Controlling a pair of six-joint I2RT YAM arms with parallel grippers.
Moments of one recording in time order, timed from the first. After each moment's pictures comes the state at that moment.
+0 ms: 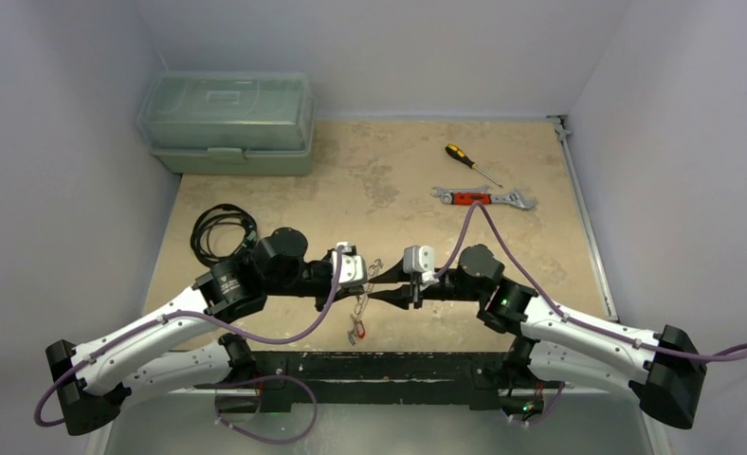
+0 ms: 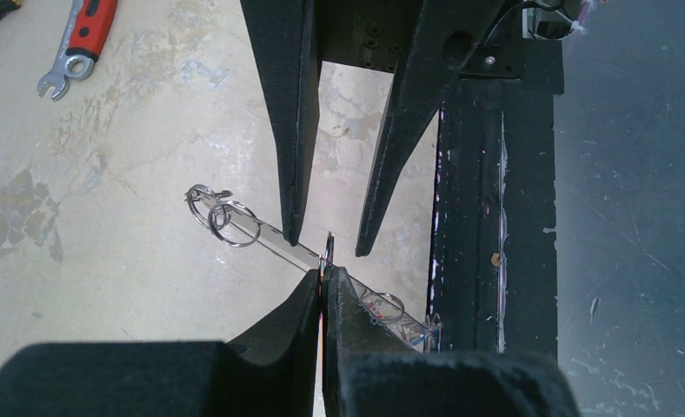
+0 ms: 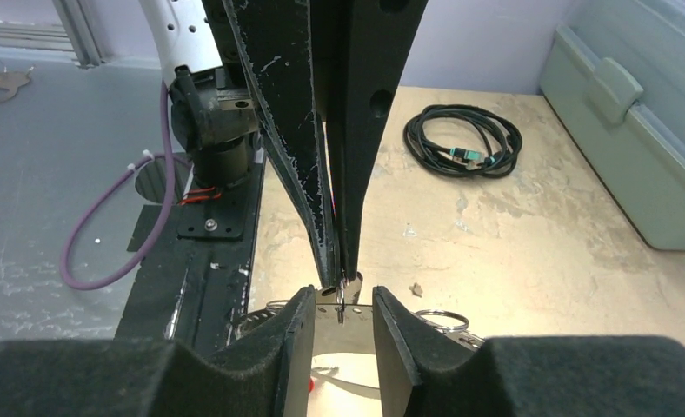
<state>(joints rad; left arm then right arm) -0.96 0.86 0.84 -0.46 0.39 0.27 0.98 0.90 0.52 0.34 -0.51 -0.13</state>
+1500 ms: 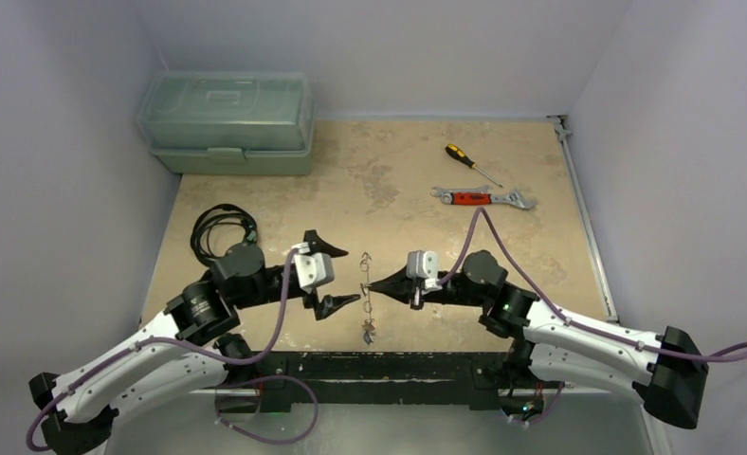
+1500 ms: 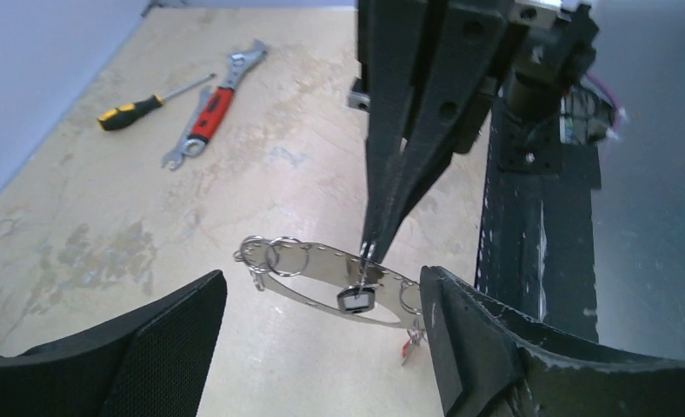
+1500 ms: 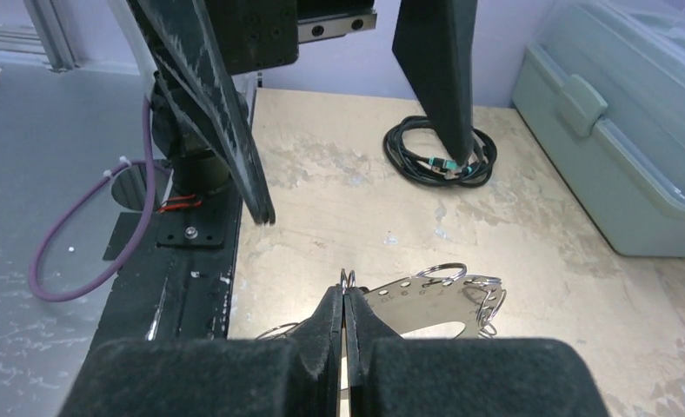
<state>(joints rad) -0.94 0.66 0.74 -0.30 0.34 0.24 1.01 0.88 0.49 0.37 -0.43 -0.16</state>
